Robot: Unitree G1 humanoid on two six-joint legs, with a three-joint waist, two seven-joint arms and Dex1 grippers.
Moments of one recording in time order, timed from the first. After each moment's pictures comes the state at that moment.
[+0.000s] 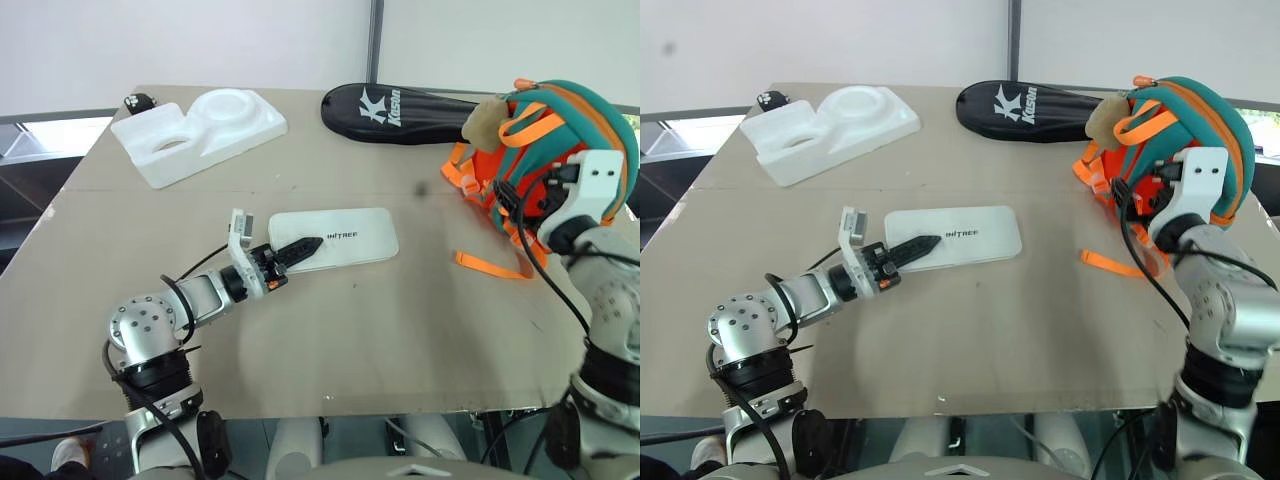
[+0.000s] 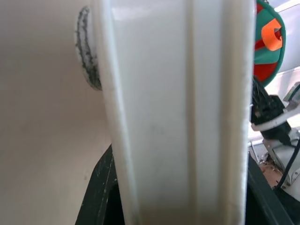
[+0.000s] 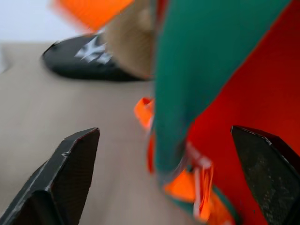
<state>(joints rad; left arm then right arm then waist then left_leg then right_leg) -0.39 0.30 0.51 -0.10 -1.17 1.41 -0.27 -0.51 -0.31 -0.39 -0.32 0.33 0.95 0.13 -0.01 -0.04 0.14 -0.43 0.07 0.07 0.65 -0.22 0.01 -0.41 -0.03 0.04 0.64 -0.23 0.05</state>
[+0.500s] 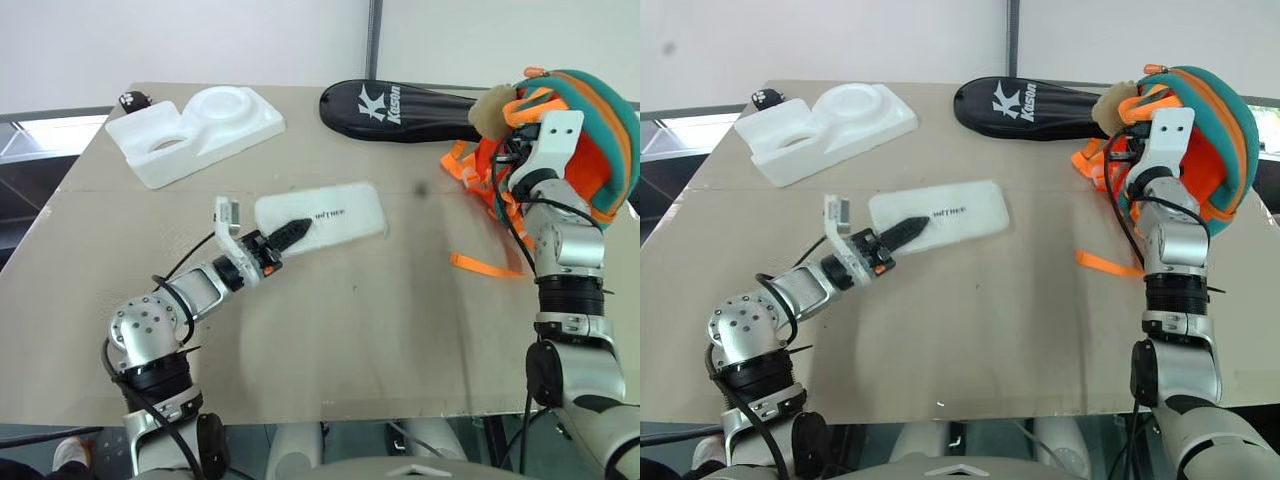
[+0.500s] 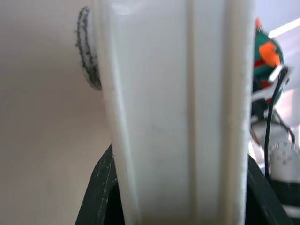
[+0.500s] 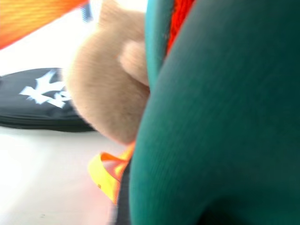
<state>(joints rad) -0.37 0.29 0.51 -0.14 -1.14 1.15 -0.26 -0.76 -0.33 -0.23 0.32 0.17 0.29 0.22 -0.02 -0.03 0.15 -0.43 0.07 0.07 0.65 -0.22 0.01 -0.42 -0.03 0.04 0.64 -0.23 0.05</state>
